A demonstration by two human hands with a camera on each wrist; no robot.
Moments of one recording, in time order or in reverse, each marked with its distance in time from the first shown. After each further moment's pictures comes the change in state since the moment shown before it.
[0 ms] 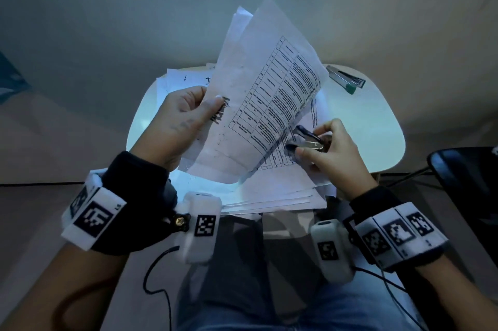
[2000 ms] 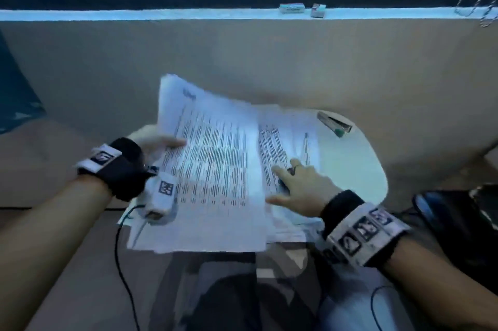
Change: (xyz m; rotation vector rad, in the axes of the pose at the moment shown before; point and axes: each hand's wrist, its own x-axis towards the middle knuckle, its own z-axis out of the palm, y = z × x) left_hand 0.051 -0.005 -0.079 0.198 0.122 -0.432; right_hand 0.013 -0.036 0.013 -1.177 -0.530 -0.055
